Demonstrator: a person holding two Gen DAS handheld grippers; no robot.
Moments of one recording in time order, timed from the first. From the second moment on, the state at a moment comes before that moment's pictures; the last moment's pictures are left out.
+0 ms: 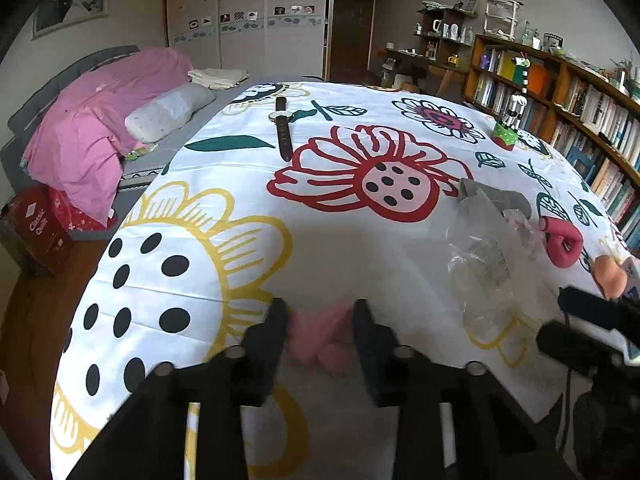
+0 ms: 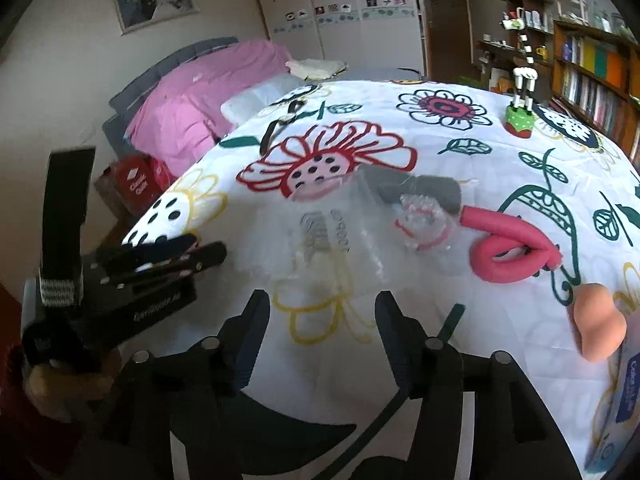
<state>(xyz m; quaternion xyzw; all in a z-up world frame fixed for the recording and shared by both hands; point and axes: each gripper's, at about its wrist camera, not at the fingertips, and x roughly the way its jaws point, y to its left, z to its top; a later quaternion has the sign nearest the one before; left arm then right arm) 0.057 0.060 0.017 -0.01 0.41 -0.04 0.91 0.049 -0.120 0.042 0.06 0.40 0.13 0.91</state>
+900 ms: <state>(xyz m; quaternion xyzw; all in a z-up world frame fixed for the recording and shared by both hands) 0.037 0.077 0.038 -0.06 0.38 -0.05 0.92 0.109 -0.101 0.026 0.00 0.42 0.14 0.90</state>
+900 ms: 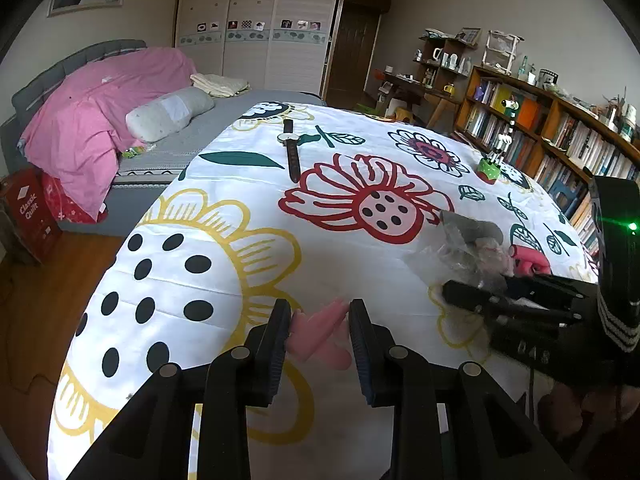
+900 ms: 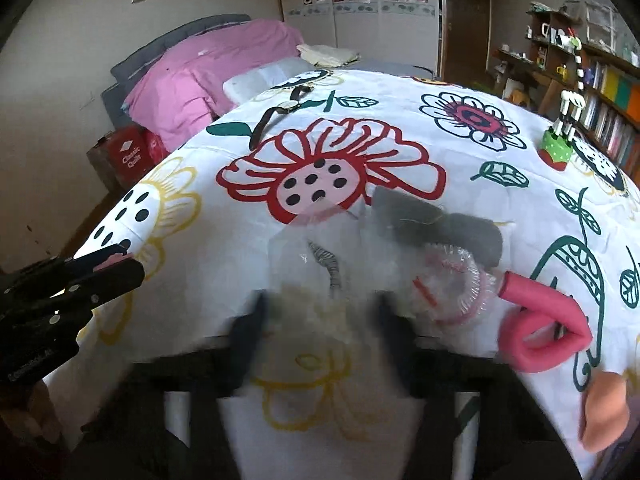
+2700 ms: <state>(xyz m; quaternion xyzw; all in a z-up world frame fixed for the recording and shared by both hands) 0.015 -0.030 0.076 -0.01 0.35 -0.16 0.92 -0.032 -0.244 0.086 0.16 0.32 0.06 0.93</state>
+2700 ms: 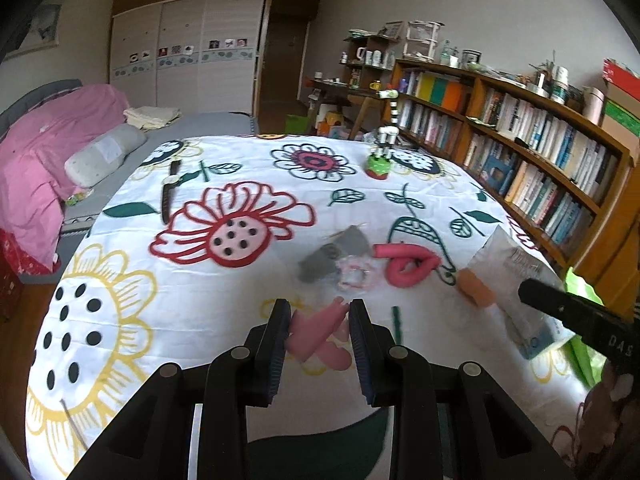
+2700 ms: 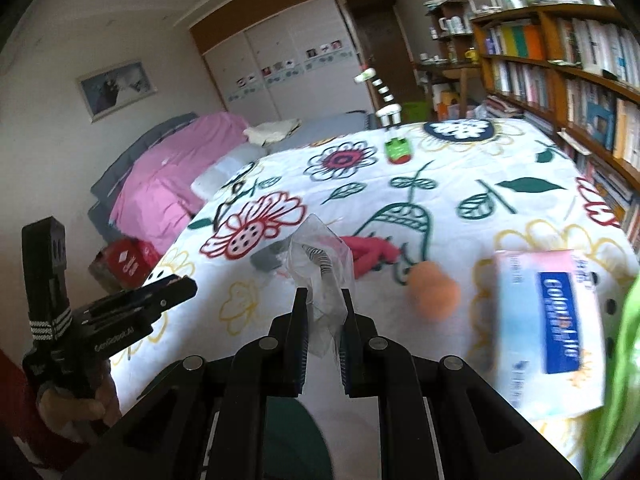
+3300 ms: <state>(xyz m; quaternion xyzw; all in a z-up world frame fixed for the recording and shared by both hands) 0.005 -0.104 0.093 0.03 0.33 -0.23 0.91 -0.098 -0.337 0.097 0.20 0.28 -0.05 0.94</state>
